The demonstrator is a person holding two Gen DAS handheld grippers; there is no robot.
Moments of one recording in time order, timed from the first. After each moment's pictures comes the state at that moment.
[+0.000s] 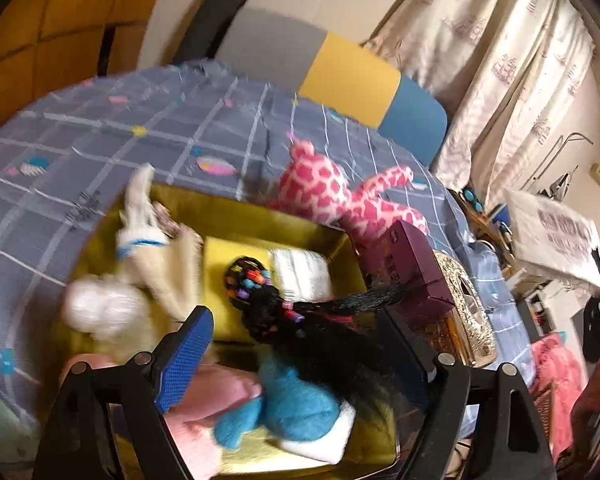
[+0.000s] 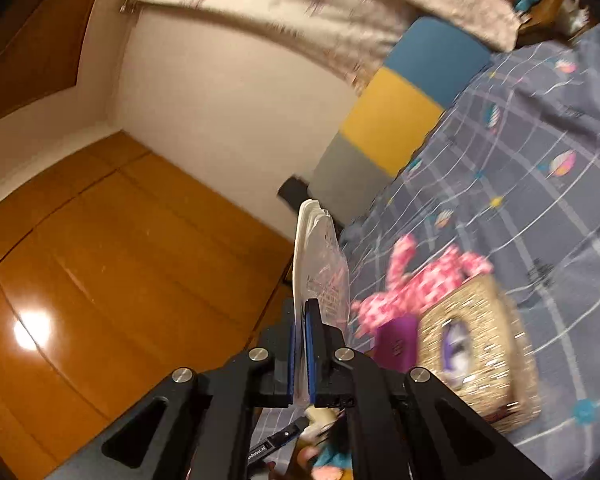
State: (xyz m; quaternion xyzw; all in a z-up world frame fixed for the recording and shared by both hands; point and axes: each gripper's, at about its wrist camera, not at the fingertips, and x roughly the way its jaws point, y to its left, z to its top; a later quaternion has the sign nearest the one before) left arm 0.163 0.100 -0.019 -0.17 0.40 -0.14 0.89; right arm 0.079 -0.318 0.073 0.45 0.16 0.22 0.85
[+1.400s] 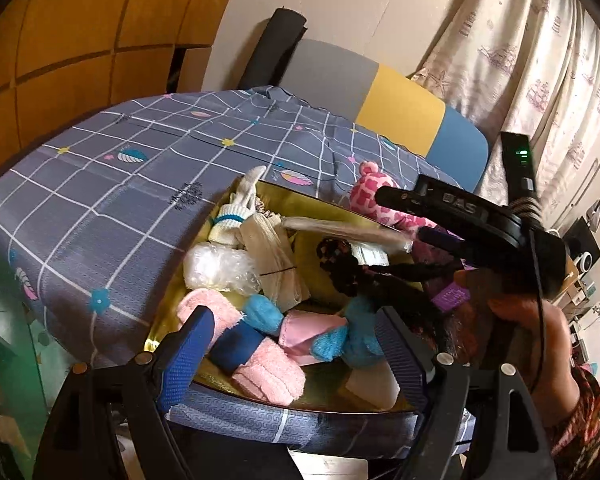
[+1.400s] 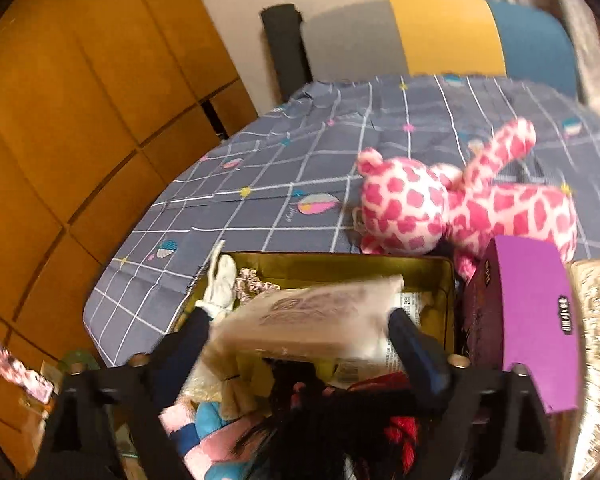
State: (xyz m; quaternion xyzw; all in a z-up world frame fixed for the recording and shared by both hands) left arm 0.081 0.151 -0.014 -0.18 0.37 -0.03 0.91; right arm 0.240 -0.043 -0.016 0.11 0.41 0.18 0.89
